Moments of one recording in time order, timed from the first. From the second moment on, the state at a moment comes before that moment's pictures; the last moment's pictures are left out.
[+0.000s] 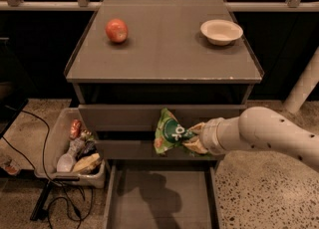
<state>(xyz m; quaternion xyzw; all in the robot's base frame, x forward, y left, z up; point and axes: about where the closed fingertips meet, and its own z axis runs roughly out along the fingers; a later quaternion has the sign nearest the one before) 0.522 -0.113 0.659 -0.52 0.77 0.11 0.35</state>
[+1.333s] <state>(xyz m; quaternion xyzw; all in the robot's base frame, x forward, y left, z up) 0.516 -0.083 0.458 -0.49 0.81 0.15 0.29</state>
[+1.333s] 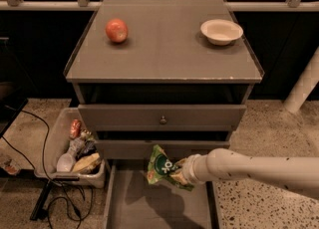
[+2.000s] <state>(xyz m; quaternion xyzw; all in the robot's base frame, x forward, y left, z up) 0.513 -0.084 0.365 -0.47 0.82 0.13 0.30</state>
